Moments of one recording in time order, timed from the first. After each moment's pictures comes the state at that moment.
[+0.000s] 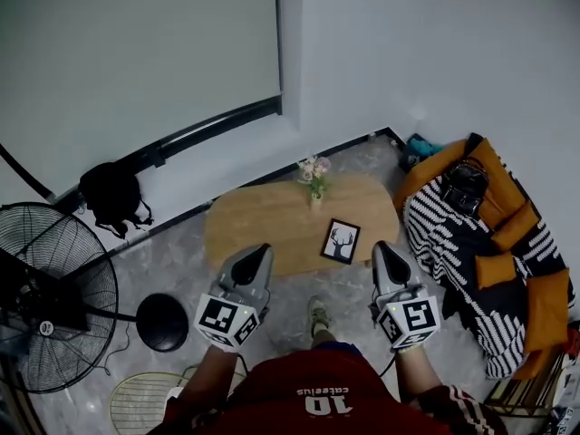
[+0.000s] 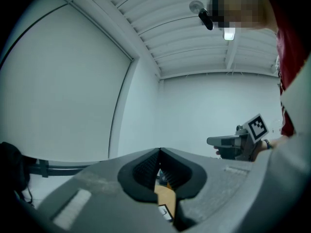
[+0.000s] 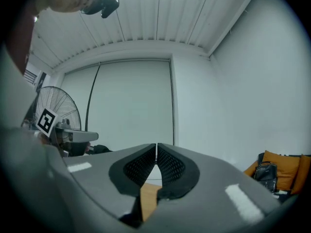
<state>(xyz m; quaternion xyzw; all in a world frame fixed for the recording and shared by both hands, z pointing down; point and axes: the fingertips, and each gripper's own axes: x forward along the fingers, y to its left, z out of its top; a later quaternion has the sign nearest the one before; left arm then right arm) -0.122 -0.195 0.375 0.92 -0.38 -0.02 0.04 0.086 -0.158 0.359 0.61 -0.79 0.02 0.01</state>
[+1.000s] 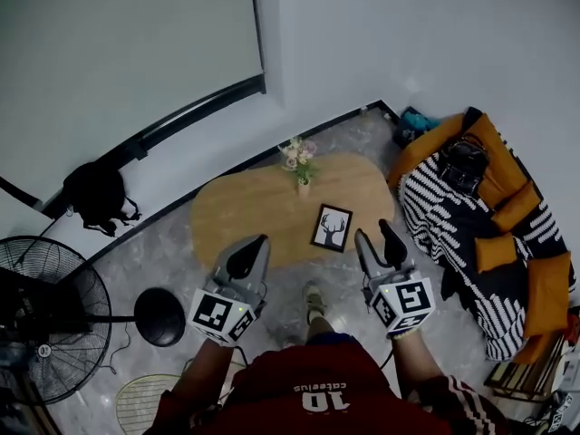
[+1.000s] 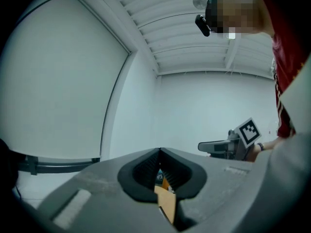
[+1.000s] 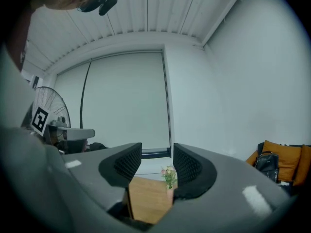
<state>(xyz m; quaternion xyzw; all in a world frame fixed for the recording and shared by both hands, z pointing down) -0.070 -0.248 0.396 0.93 -0.35 -0.01 0.06 0.125 -0.226 0.400 0.62 -0.78 0.07 0.02</state>
